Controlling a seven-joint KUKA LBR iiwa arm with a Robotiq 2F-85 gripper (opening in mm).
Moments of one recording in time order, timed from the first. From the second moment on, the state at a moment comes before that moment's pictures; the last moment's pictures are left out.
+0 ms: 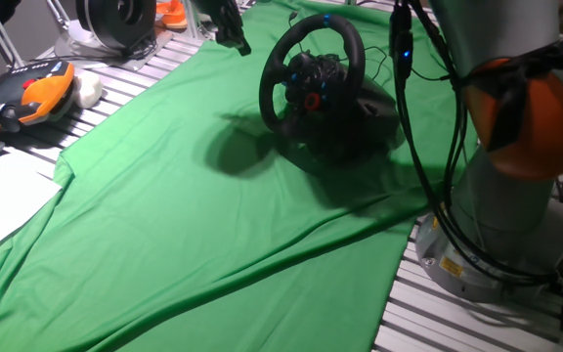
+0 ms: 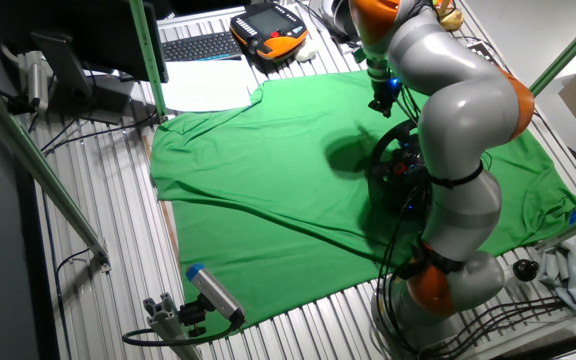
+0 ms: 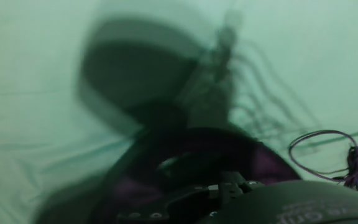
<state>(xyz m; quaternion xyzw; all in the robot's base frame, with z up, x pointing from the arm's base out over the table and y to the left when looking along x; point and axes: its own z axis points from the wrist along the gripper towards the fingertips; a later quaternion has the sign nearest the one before) 0.540 -0.123 0.235 0.20 -0.96 0.10 0.16</state>
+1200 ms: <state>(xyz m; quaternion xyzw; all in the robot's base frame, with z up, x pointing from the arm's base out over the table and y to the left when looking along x) 0.546 -0.175 0.217 0.20 -0.96 0.12 0.15</state>
